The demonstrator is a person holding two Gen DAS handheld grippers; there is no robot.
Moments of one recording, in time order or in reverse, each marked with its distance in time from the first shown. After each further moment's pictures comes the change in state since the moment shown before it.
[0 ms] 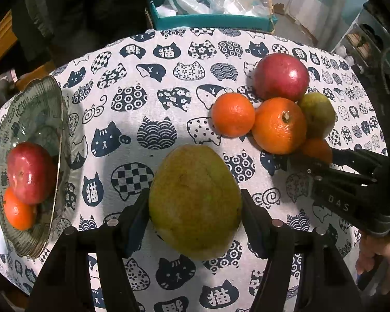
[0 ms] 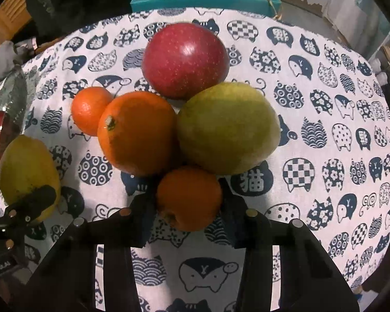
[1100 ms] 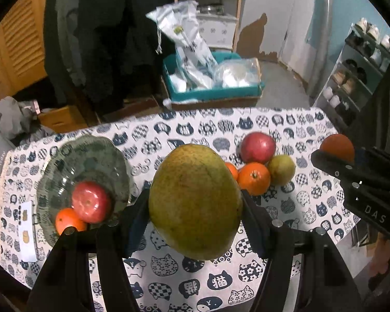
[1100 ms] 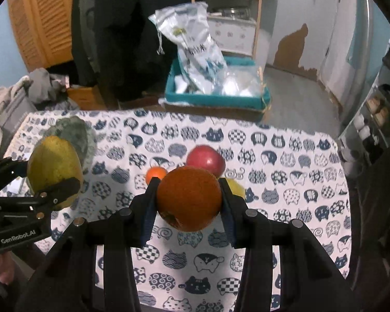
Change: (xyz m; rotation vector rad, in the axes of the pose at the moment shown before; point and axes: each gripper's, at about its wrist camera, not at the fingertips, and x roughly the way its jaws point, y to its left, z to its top) left arm -0.133 0.017 -0.001 -0.011 -0.302 0.008; right arm -0.161 0.032 0.005 -0.105 -0.364 0.003
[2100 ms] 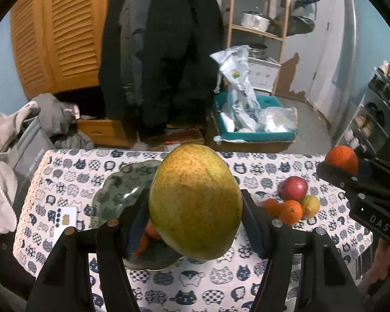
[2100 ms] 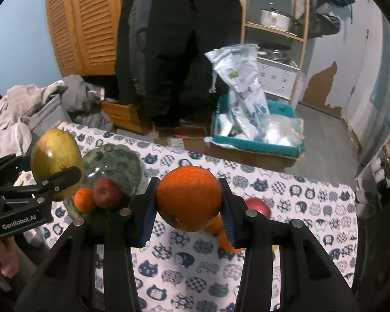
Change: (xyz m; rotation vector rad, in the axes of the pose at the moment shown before) left arm -0.062 0.102 0.008 -0.149 -0.152 0.115; right arm -0.024 0.094 0.055 -0.134 -0.114 0.109
